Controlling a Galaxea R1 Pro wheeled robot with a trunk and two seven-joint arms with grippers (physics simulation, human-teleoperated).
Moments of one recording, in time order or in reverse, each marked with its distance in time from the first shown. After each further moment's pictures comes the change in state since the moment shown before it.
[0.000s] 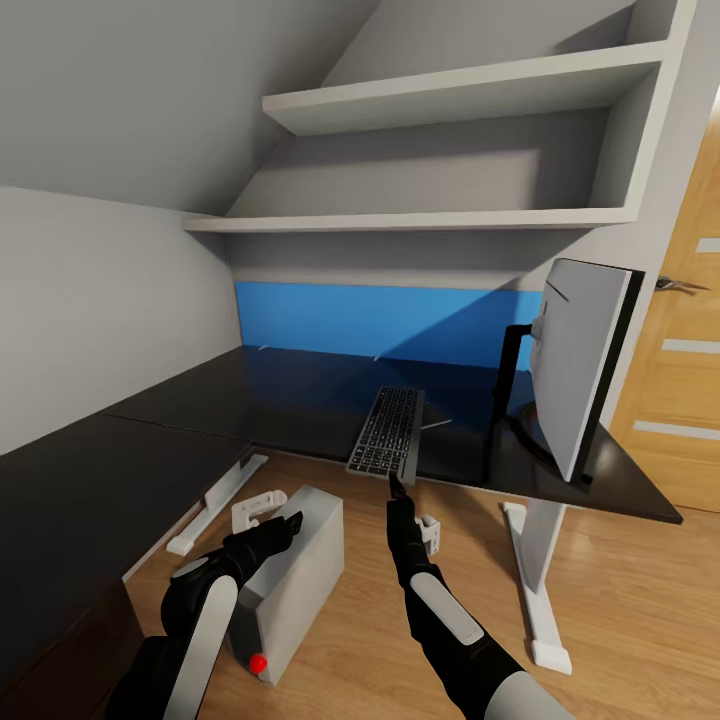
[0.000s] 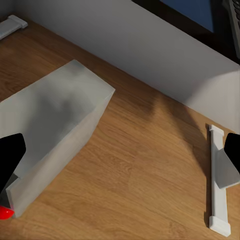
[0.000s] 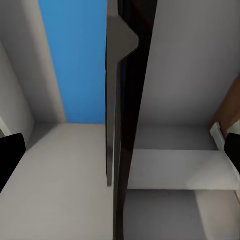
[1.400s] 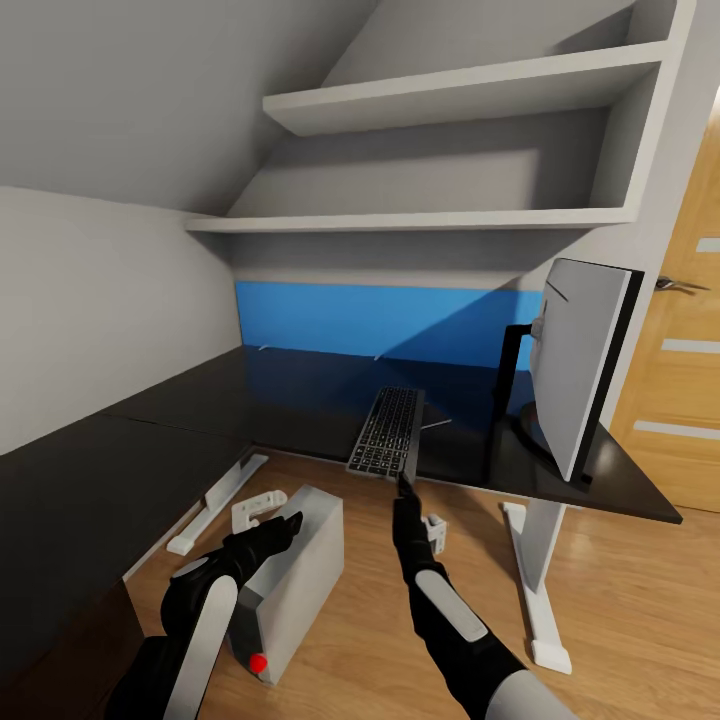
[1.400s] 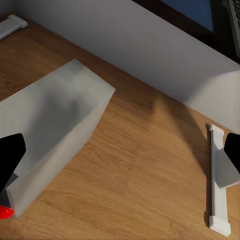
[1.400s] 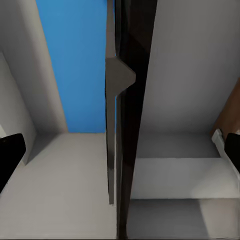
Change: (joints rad) left arm 0.000 0.000 0.000 0.000 0.000 0.001 0.001; right arm 0.001 0.000 -0.044 0.000 0.002 -0.001 0.001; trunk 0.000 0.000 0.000
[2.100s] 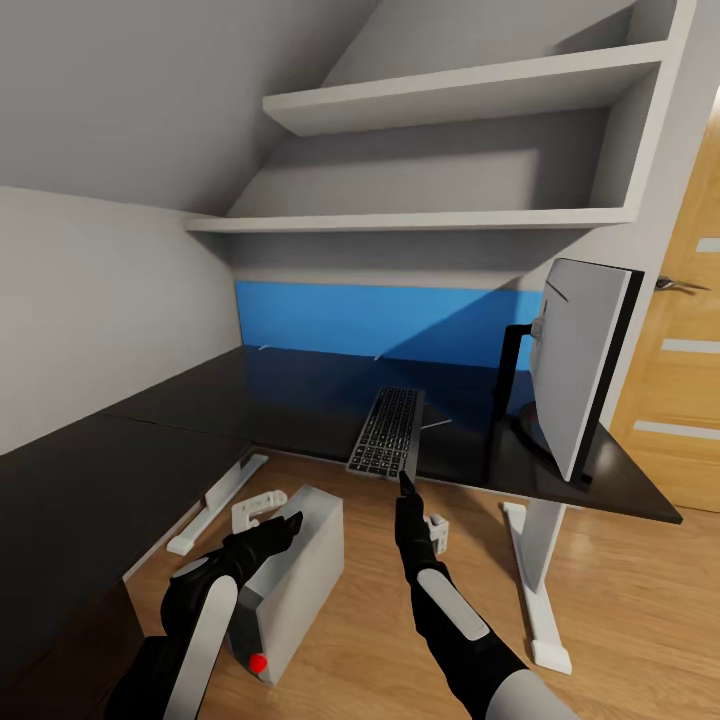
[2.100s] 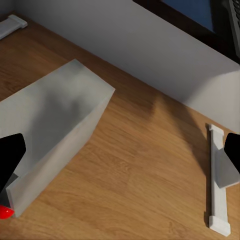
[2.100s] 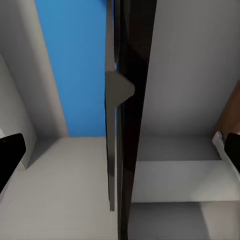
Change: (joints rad) left arm 0.000 0.000 0.000 0.000 0.001 0.000 0.000; right arm 0.000 0.000 -0.016 0.000 0.000 0.001 -0.001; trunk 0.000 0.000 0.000
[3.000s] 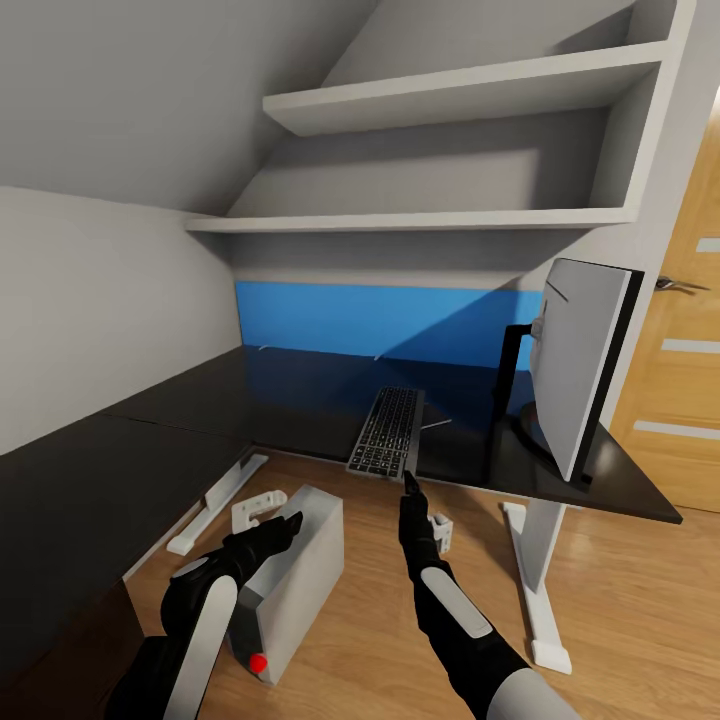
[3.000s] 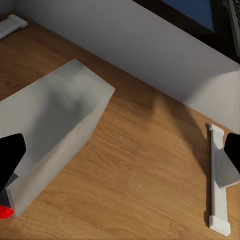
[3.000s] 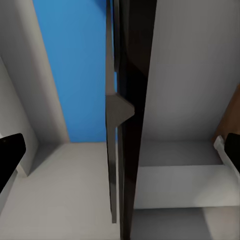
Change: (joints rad) left arm 0.000 0.000 0.000 -0.001 0.000 0.002 0.000; right arm -0.001 -0.002 -0.025 0.000 -0.003 0.000 0.001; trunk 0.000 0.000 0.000
